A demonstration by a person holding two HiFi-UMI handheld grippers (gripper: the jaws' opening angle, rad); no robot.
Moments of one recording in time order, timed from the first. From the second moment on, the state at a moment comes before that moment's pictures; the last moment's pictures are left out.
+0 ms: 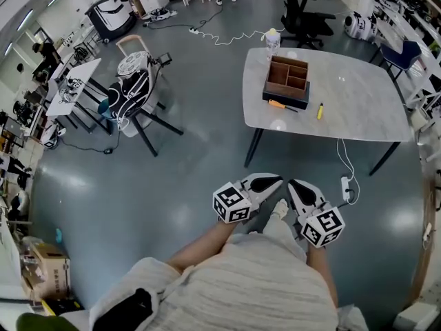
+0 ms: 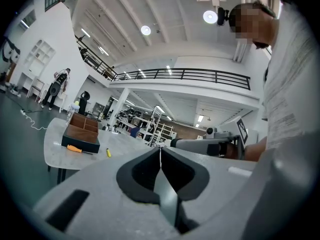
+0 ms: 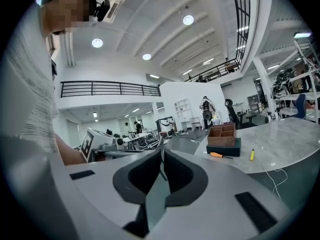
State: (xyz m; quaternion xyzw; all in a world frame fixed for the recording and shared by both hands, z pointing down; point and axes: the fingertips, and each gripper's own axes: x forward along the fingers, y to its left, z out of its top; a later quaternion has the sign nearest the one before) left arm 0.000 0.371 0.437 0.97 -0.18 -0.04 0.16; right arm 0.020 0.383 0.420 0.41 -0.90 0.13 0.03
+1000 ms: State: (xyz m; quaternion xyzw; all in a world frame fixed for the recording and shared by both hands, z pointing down) left arm 0.099 0.123 0.411 0.97 -0.21 -0.05 0.15; right arm 0.113 0.142 0.398 0.36 -0.93 0.07 0.09
